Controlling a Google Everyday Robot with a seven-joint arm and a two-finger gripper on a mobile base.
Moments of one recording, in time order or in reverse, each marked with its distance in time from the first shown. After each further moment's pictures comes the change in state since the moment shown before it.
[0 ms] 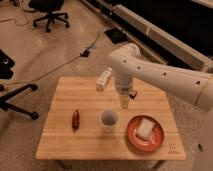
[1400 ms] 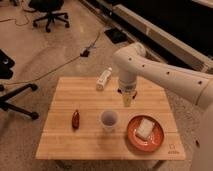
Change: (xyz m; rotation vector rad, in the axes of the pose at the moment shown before) arm 0.018 -0.008 0.008 -0.013 -0.025 0.020
